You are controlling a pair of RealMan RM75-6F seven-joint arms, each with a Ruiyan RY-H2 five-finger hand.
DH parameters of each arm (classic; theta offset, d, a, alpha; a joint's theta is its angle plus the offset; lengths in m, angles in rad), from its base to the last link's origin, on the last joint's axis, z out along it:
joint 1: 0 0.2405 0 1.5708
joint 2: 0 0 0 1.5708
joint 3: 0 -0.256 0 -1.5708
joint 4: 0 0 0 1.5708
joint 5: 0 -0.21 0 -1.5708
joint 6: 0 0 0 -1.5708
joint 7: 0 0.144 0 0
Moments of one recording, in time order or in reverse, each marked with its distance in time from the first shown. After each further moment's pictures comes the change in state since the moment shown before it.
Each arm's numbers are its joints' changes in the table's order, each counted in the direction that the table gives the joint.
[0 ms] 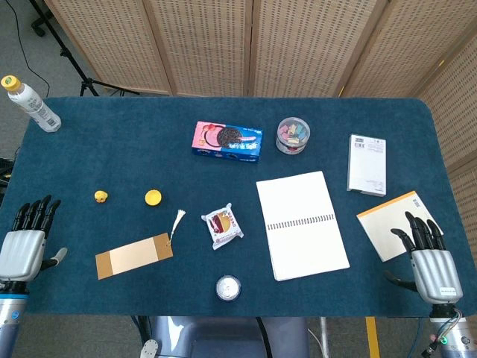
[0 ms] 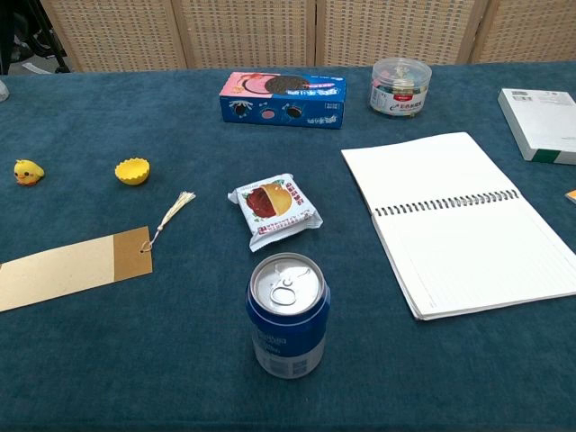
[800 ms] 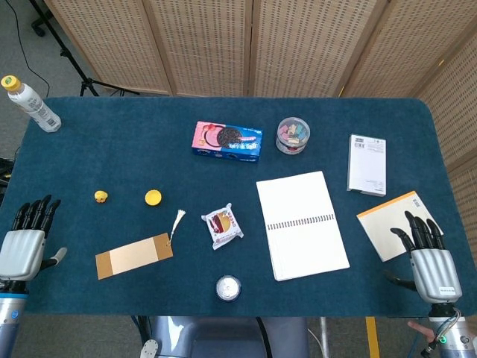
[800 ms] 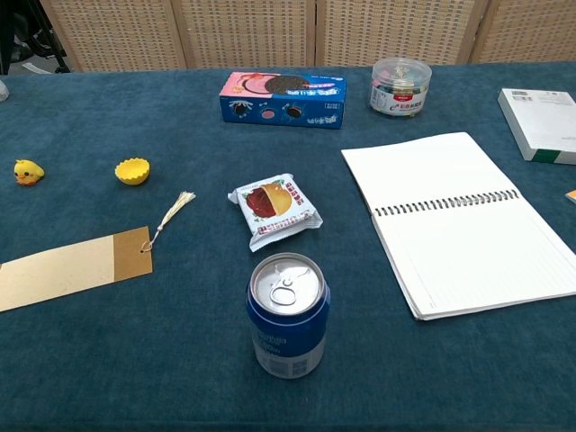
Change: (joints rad) left arm -0.002 0.000 0.002 -0.008 0.001 0.005 -0.008; right arm 0.002 0.003 -0.002 0.004 -0.002 0.002 -0.013
